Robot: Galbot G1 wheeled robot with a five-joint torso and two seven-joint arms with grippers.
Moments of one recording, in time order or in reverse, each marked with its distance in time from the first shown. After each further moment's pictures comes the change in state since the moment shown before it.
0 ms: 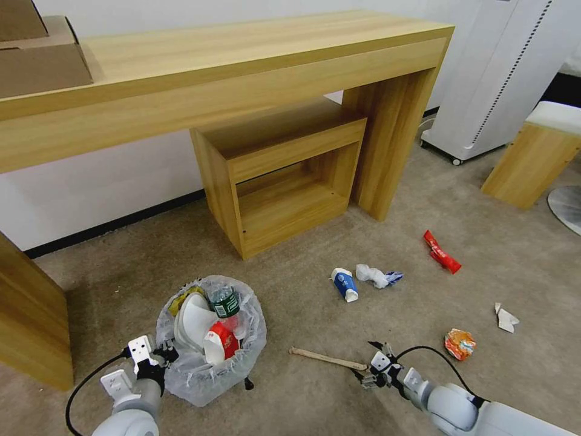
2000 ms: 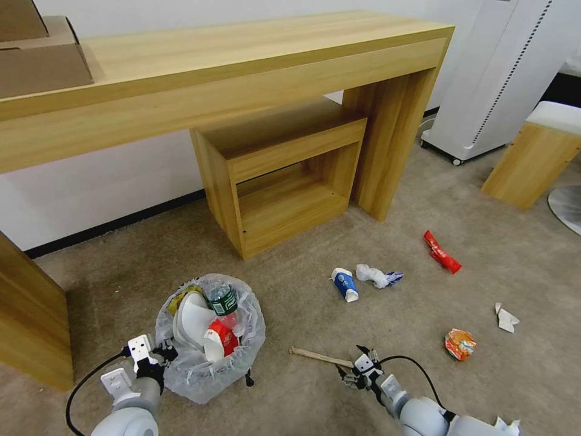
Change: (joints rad) left arm -0.014 0.008 0.003 0.022 -0.004 -0.007 0.004; right arm -0.045 0.111 0.018 -0.006 0.076 -0.026 0.168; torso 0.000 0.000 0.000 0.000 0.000
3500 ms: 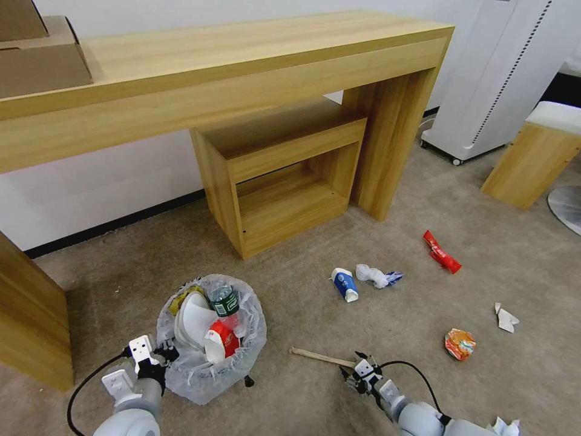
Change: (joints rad) left arm 0.003 -0.010 0.004 -0.011 0.007 -0.003 0.000; right arm -0.006 0.046 -0.016 -0.097 -0.023 0.020 0.007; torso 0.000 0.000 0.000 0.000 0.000
